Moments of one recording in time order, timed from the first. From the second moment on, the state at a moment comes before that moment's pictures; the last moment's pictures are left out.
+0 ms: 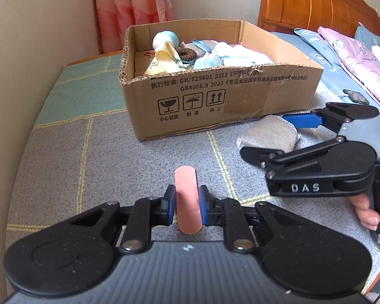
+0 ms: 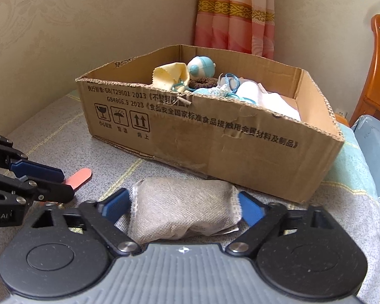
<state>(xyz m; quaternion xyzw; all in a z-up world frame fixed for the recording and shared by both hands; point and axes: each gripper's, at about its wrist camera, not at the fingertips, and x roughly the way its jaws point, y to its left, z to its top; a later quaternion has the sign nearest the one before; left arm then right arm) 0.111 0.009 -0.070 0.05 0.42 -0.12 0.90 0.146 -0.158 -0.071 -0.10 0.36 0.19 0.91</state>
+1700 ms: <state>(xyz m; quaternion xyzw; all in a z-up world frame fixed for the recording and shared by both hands) 0.231 -0.008 0.019 0.09 0.28 -0.10 0.95 0.137 -0.210 0.041 -0.10 0.25 0.16 0.95</state>
